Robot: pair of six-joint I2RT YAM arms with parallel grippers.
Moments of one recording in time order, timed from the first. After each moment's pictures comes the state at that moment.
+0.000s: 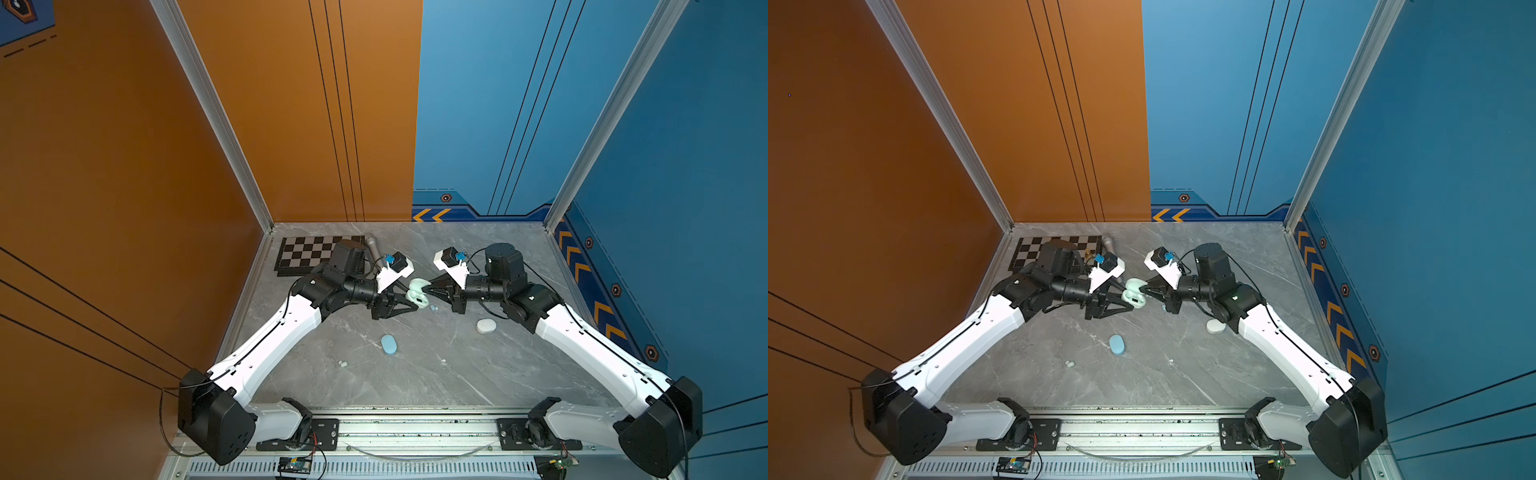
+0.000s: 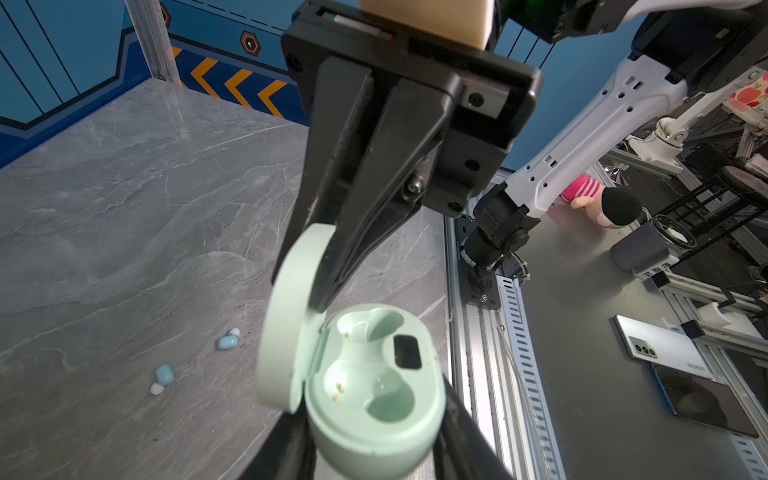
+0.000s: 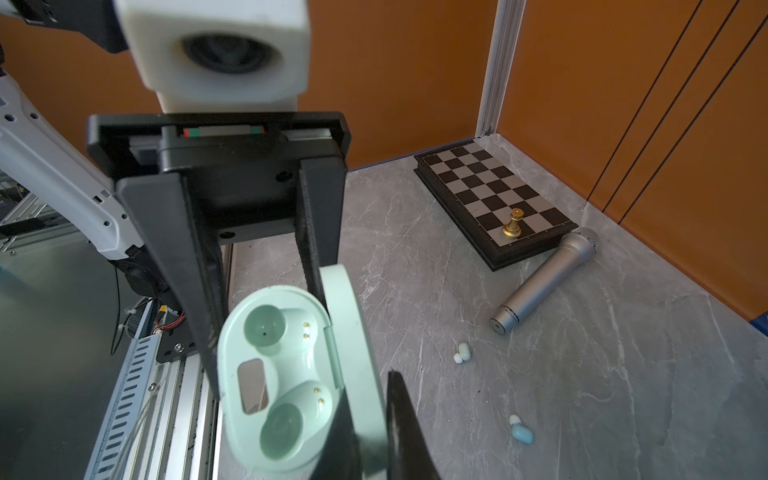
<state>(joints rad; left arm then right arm) -0.52 1.30 1.18 -0.56 0.89 0.30 0.54 1.24 1.07 -0.26 -0.71 -0.22</state>
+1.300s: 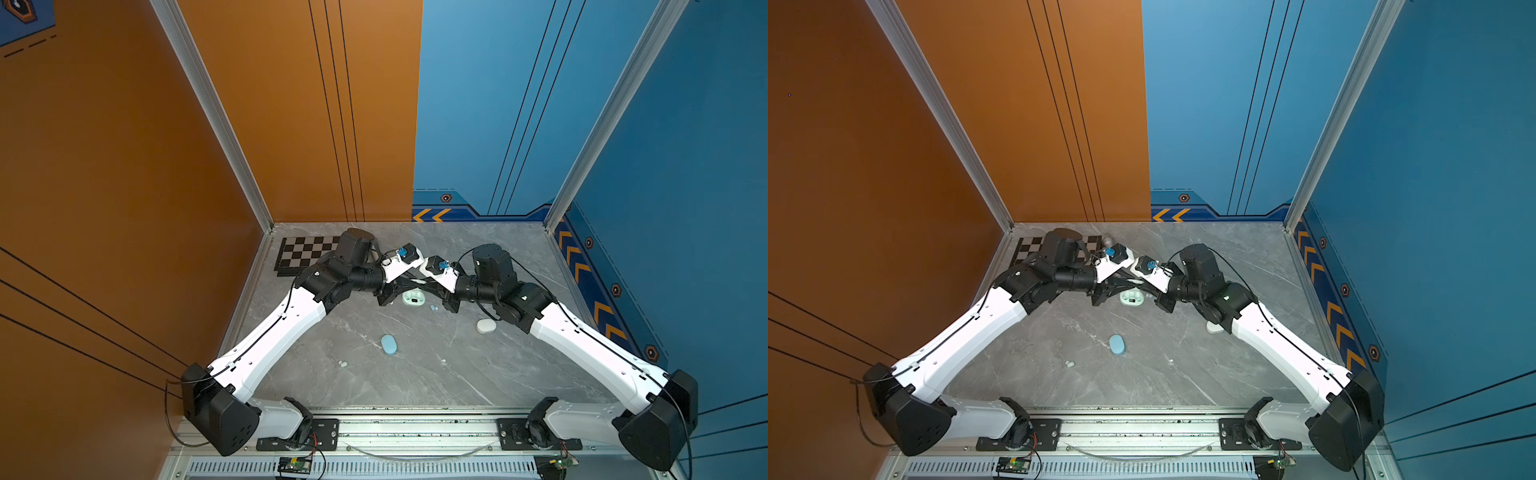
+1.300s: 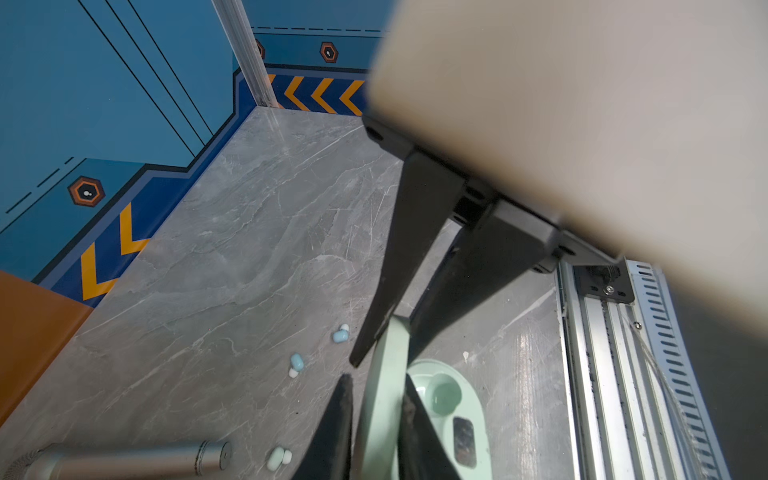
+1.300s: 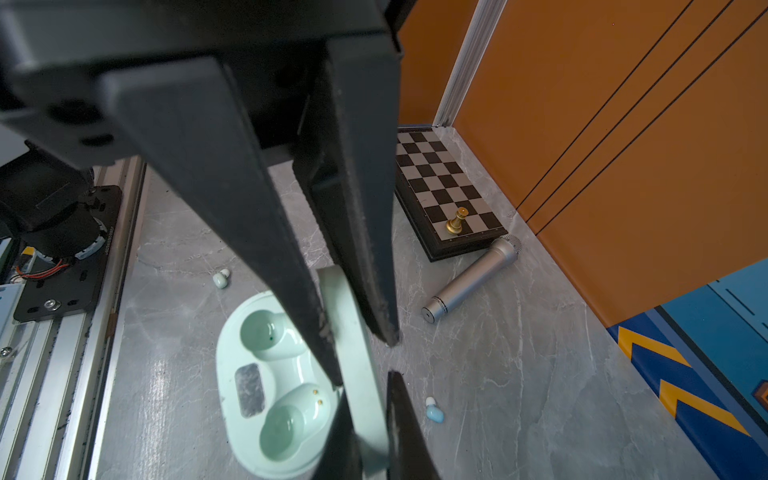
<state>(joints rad) -0.57 1.35 1.34 -0.60 0.58 0.46 0.63 1.27 1.13 -0.33 -0.45 -0.45</state>
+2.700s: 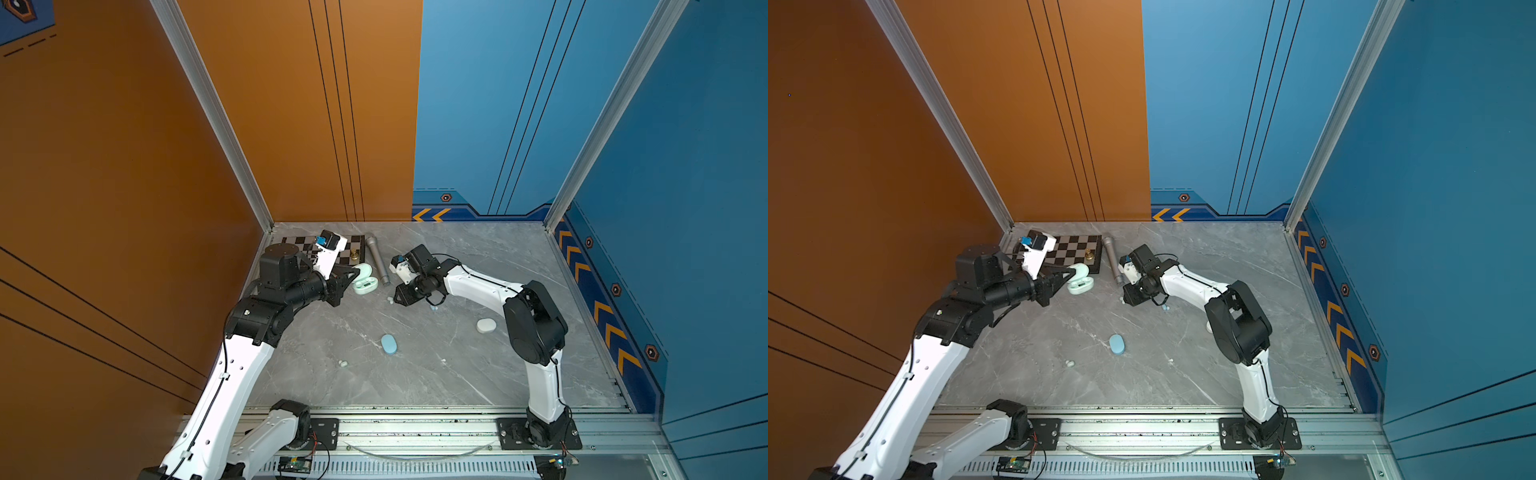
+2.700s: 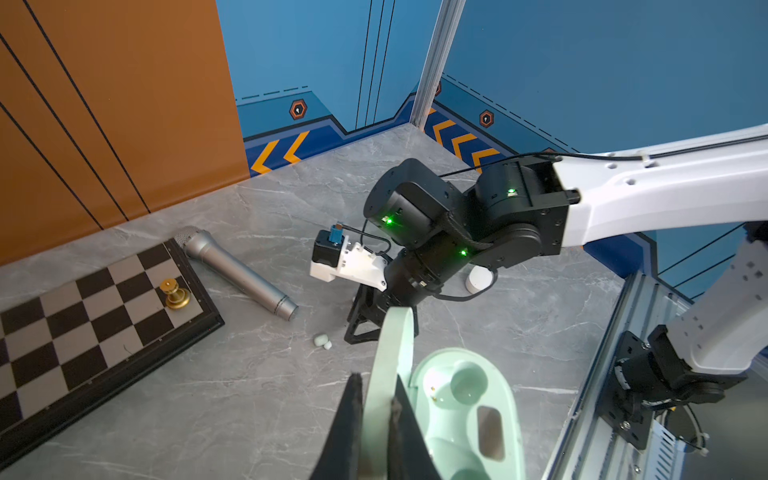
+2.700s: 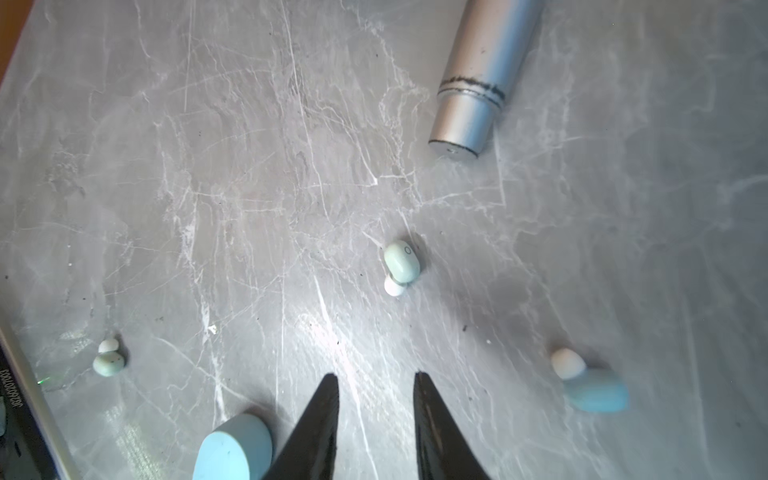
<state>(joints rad) -0.22 0.96 1.13 -0.64 0.53 0.02 0.67 2.08 1.58 -0.56 -0.28 0.12</state>
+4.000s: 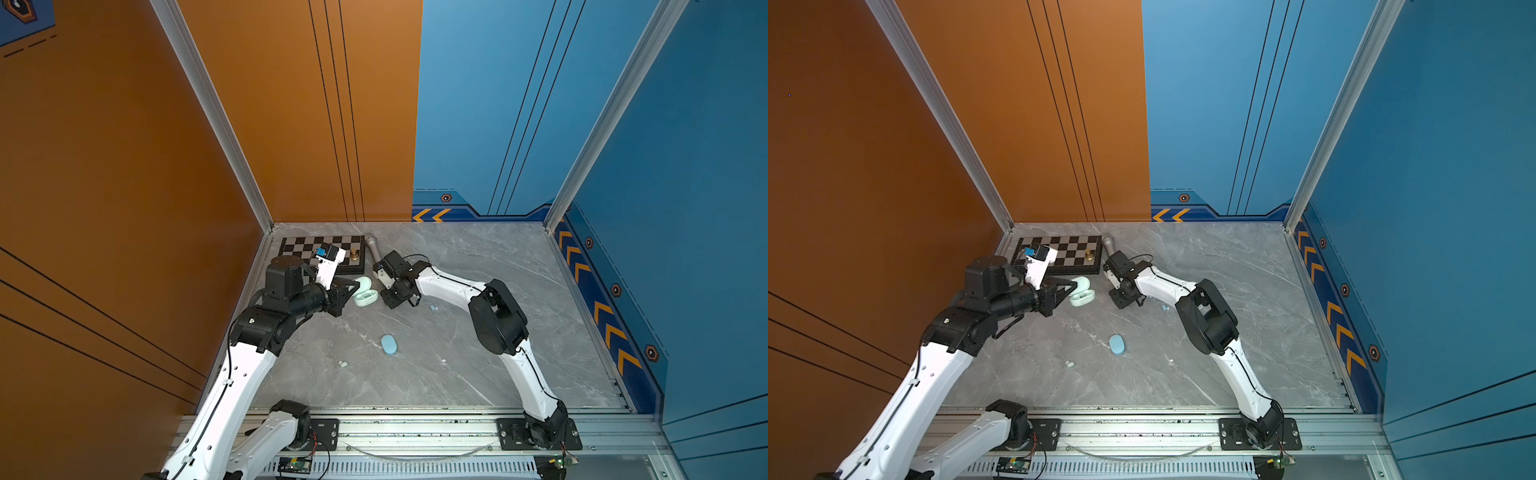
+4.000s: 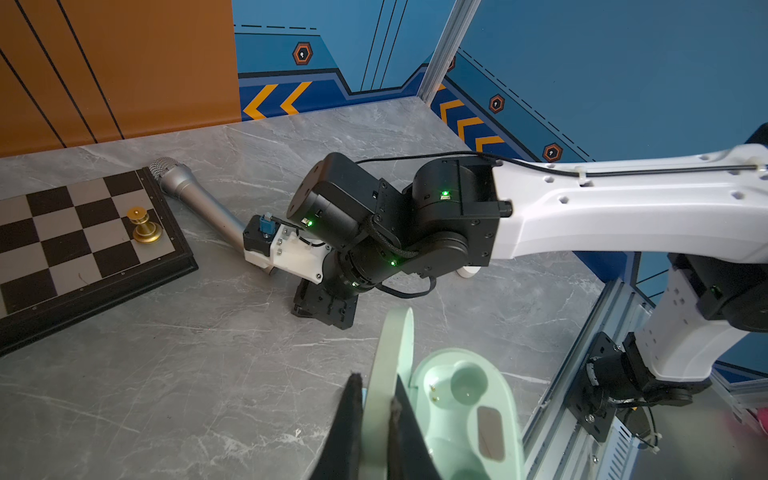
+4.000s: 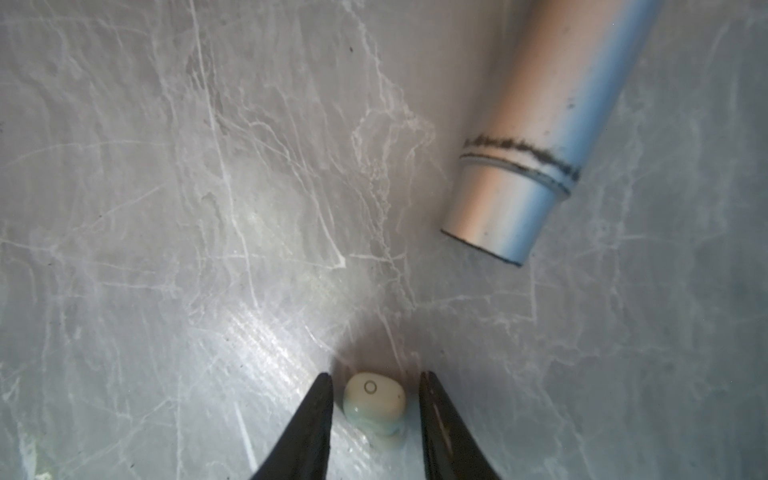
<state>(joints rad) -0.23 0.93 1.05 -0.64 0.52 -0.07 0.75 2.32 1.84 -0.66 -0.06 0.06</state>
